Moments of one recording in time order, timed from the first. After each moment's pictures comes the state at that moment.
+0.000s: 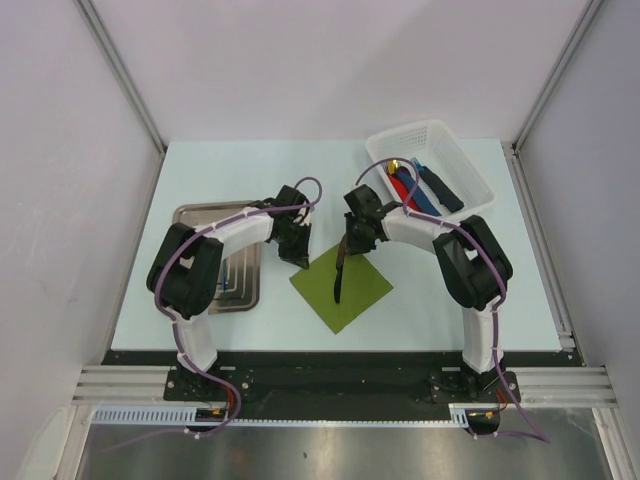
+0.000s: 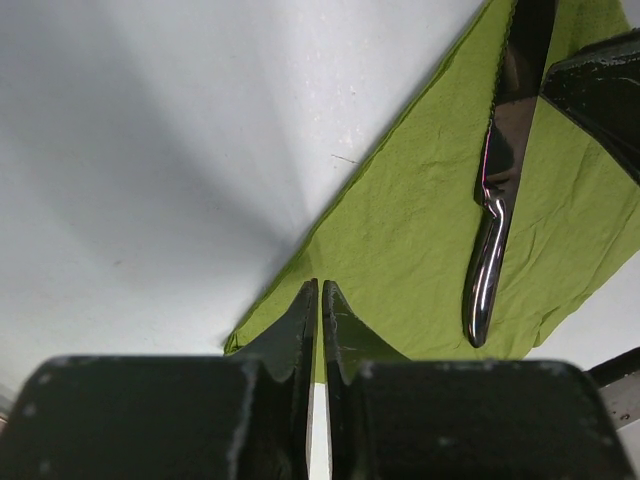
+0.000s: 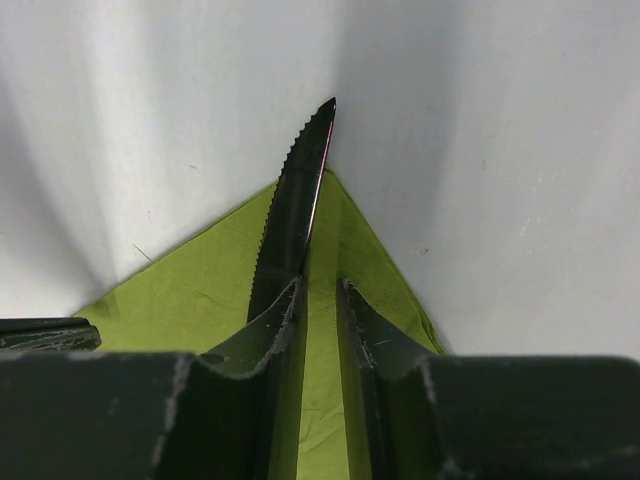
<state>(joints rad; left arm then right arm) -0.49 1.86 1.23 -0.58 0.22 -0.36 0.60 2.00 1.37 -0.41 -0.02 0.58</state>
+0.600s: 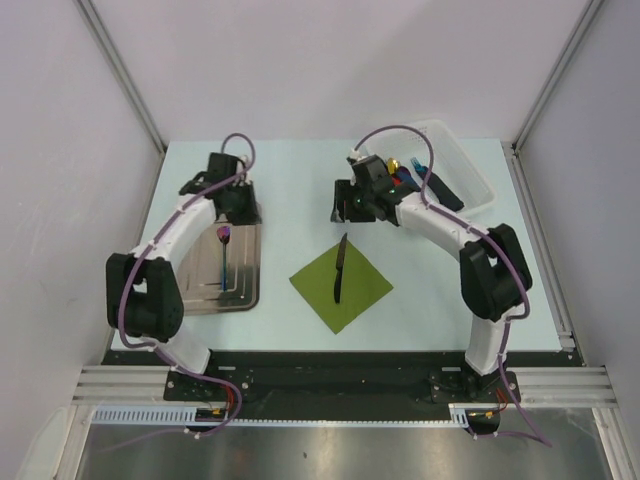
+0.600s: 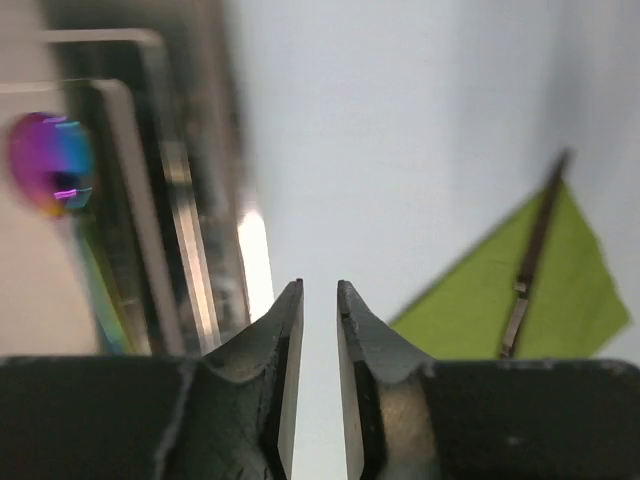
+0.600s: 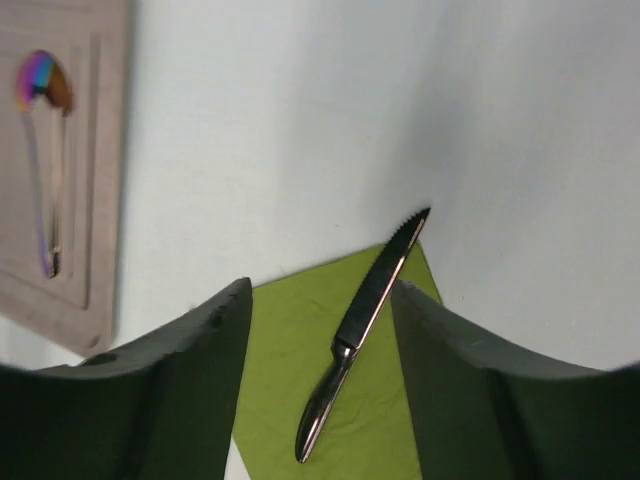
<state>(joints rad) -0.21 1.63 1.29 -0.62 0.14 -0.31 0.58 1.89 1.48 -0.39 -0.07 0.47</state>
